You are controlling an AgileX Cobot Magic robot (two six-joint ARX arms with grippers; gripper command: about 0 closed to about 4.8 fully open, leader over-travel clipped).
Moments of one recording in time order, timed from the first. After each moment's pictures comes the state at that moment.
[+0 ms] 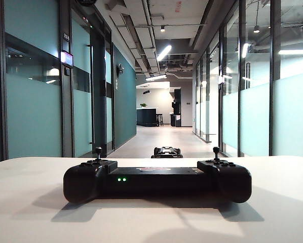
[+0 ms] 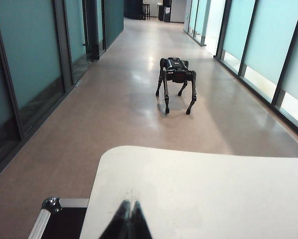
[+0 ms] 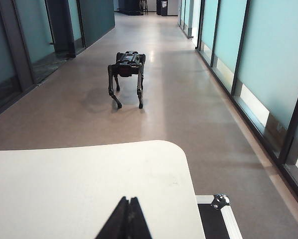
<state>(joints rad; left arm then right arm) 0.00 0.00 0.00 0.03 0.06 -0.04 0.05 0.00 0.01 0.00 0.13 -0.01</state>
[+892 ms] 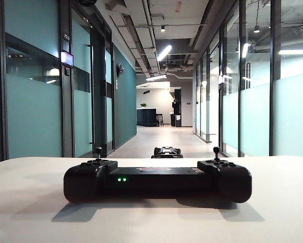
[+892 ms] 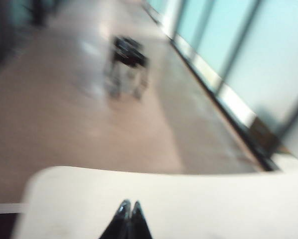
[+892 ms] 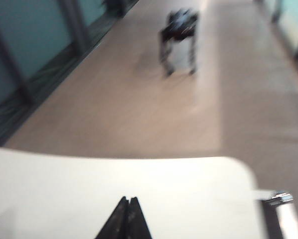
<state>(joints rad) -0.03 0.46 0.44 -0.06 0.26 -0.18 0.20 0.54 0.68 -0.33 0.05 0.10</state>
